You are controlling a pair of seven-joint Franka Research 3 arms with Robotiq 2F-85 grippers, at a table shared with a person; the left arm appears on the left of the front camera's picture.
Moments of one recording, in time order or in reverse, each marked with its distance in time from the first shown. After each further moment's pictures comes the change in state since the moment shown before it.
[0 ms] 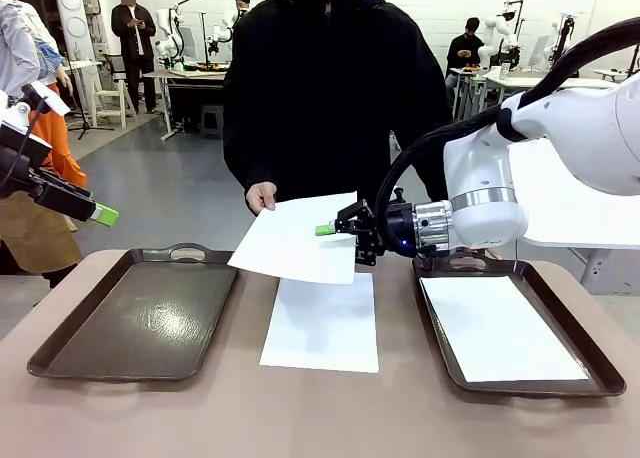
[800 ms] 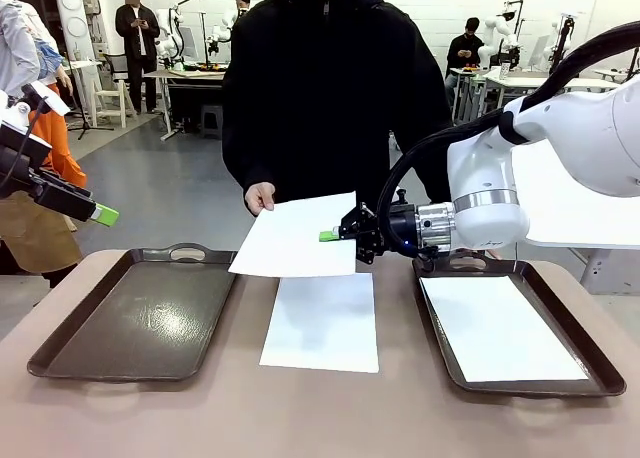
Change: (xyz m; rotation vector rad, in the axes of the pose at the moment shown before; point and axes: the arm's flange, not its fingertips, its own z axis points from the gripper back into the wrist) left arm 0.000 0.000 0.000 0.000 0.000 0.000; right arm 0.005 -0.005 0.003 0.020 0.003 -0.011
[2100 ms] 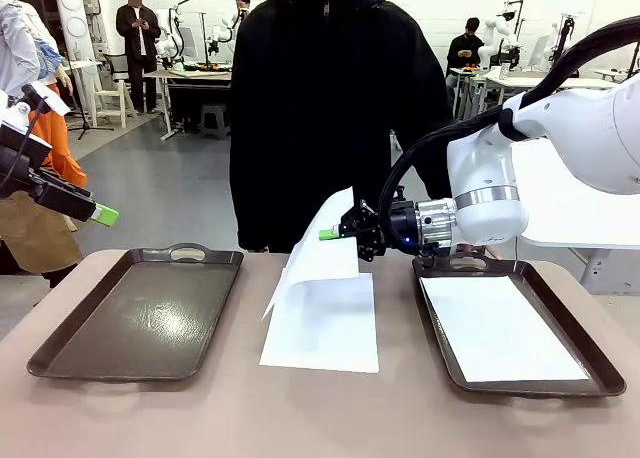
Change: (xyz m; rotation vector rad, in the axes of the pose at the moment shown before) left arm 0.000 0.000 0.000 0.000 0.000 0.000; right arm 0.003 0.005 0.001 0.000 0.038 0.024
